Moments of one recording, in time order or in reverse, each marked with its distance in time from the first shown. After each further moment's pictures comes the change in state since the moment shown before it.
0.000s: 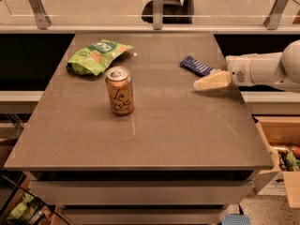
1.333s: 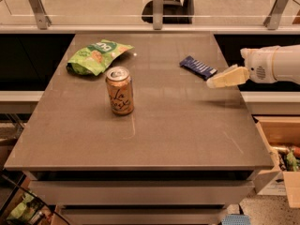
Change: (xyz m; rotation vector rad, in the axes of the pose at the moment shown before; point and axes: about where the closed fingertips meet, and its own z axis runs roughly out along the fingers) arm -0.017 0.007 -0.060 0.029 0.008 -0.050
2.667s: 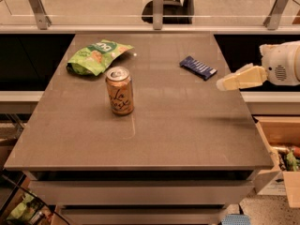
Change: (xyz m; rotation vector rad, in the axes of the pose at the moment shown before) arm -0.016 0.030 -0.067 0.105 0.057 -0.004
